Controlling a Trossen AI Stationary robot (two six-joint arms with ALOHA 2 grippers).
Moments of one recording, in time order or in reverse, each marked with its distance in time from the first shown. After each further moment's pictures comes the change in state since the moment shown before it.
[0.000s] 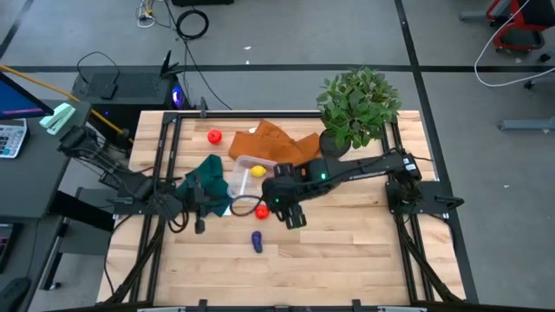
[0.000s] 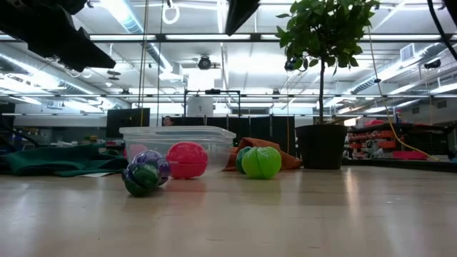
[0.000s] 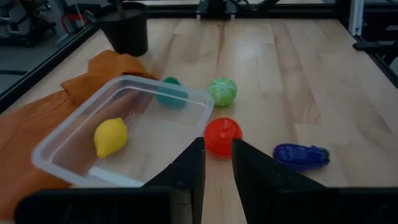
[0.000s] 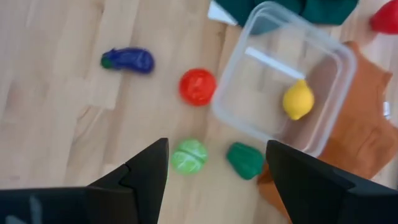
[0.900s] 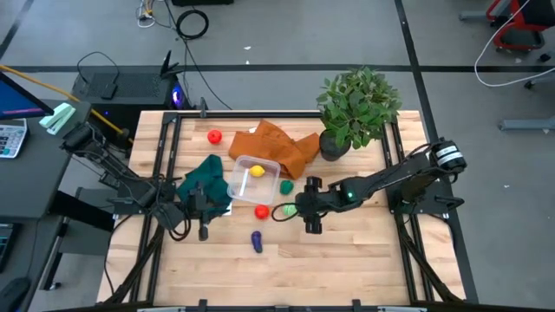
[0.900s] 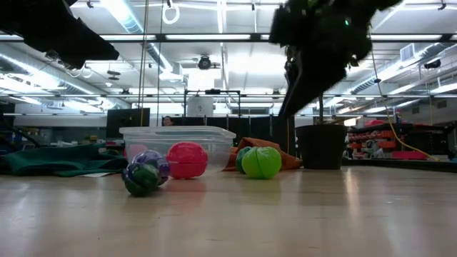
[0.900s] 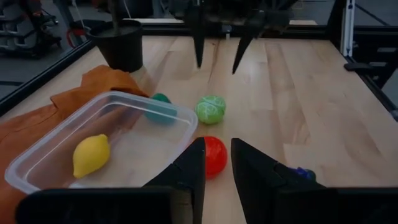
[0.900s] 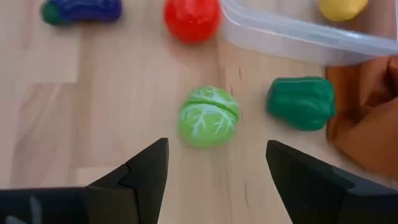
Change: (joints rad) left arm -0.078 0.125 0.001 0.170 -0.105 -0.021; right arm 0.044 -0.402 -1.123 0.908 0.100 0.293
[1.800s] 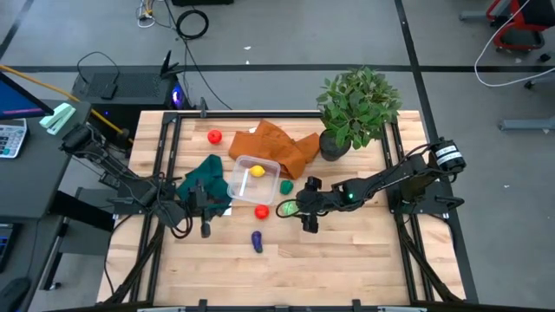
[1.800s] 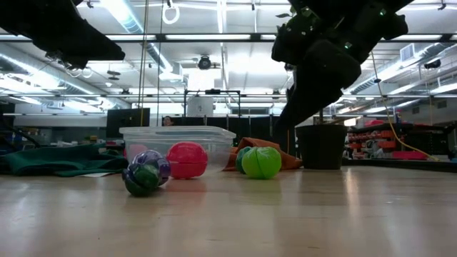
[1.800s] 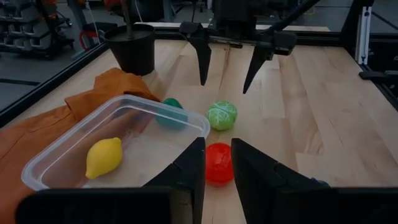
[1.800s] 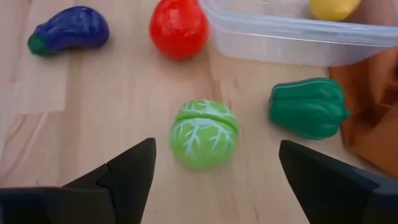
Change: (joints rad) left arm 0.032 0.000 0.000 0.014 -0.015 0.009; right arm -0.019 0.003 -0.138 0.261 0.017 0.057
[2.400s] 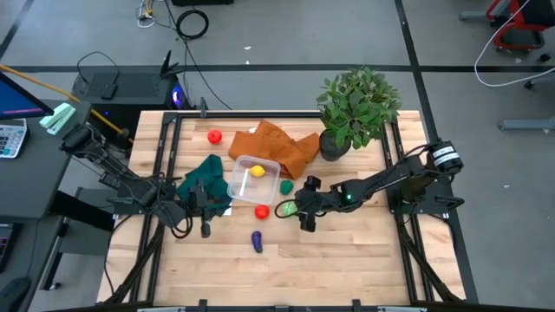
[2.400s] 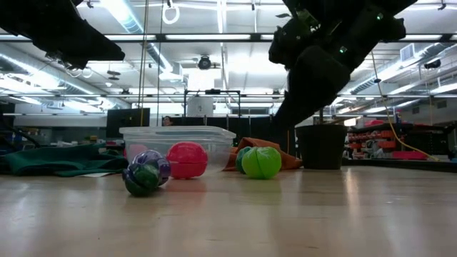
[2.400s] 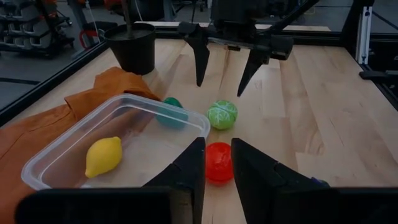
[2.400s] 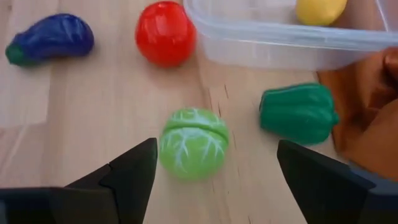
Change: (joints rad) left arm 0.000 0.000 0.000 -0.001 0.000 -0.006; right arm -0.003 0.034 0.000 0.046 0.041 0.006
